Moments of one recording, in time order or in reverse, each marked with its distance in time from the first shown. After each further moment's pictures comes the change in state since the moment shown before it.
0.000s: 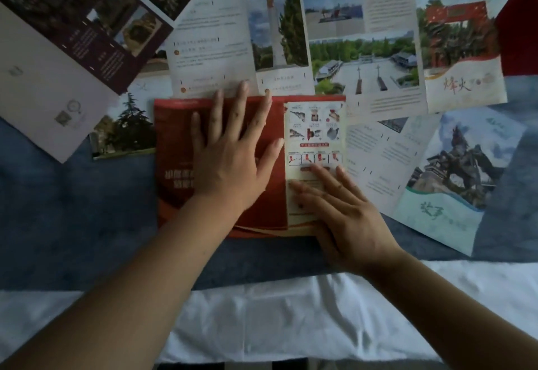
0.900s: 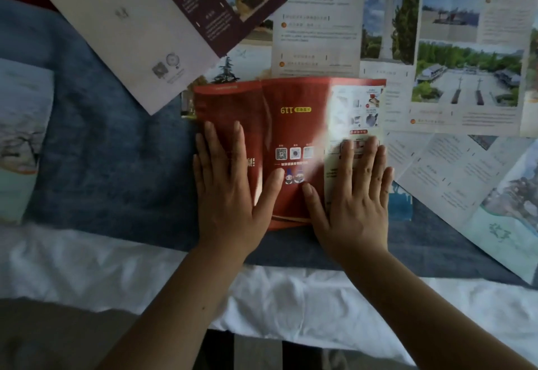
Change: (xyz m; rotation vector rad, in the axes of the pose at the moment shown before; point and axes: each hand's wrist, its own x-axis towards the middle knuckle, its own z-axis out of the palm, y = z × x) left_hand -0.112 -0.070 -0.002 -0.431 0.087 -0.395; right_hand 0.061 -0.092 0.058 -0.229 -0.070 0.515
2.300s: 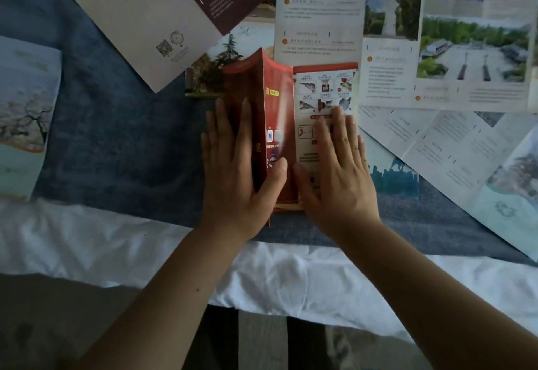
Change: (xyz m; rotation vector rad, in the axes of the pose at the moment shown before) left_hand -0.012 0.007 -0.018 -0.217 -0.020 0.104; right_hand 0.004 -0.014 0.002 0.145 0.053 -0.210
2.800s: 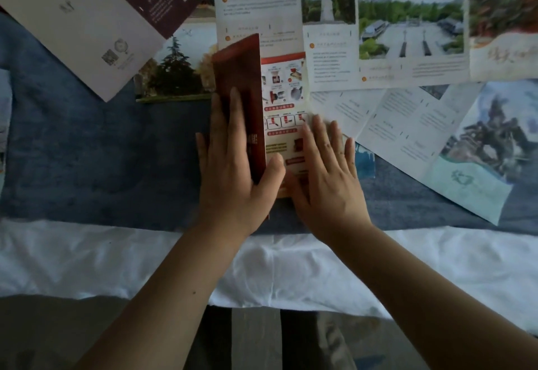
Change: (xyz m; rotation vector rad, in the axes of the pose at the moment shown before) left_hand -0.004 0.048 0.028 -0.011 -0.047 0.035; right_hand -0.036 0.032 -0.016 0.060 -0.037 0.057
